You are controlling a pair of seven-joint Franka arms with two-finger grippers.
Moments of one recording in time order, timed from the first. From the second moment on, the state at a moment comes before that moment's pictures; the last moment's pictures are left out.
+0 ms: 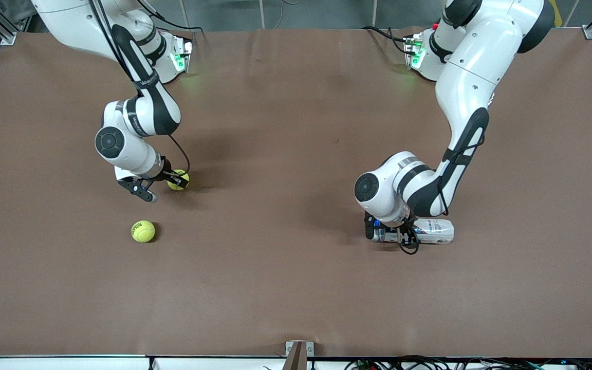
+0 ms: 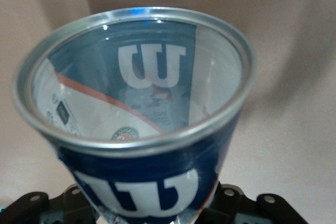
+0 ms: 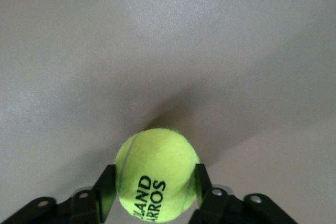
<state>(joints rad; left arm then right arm) -0.26 0.81 -0.26 -1.56 0.90 2.00 0.60 0.29 0.28 -0.06 -2.33 0.16 2.50 0.65</state>
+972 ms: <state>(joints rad) -0.26 0.80 -0.28 -1.51 0.87 2.01 0.60 0.30 0.28 -0.06 -2.31 0.16 2.51 0.71</state>
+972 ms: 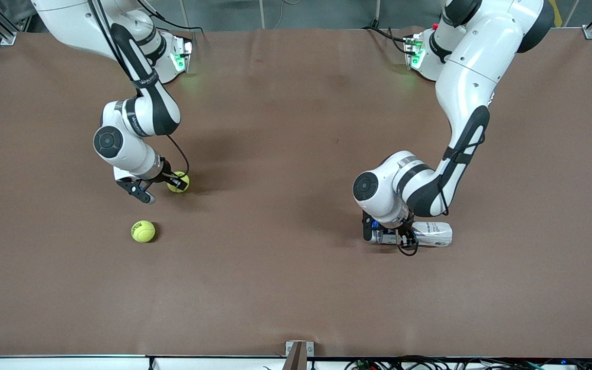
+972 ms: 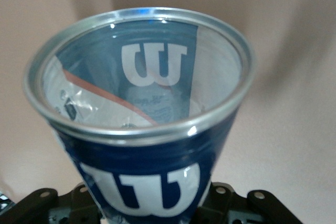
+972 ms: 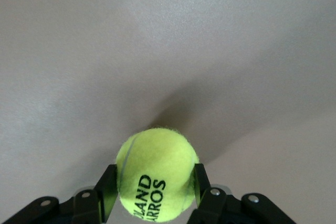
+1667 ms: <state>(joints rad) -0.25 0.75 -0.41 -1.38 0.48 2.28 0.60 0.37 0.26 -0.05 -2.15 0.17 2.38 0.94</state>
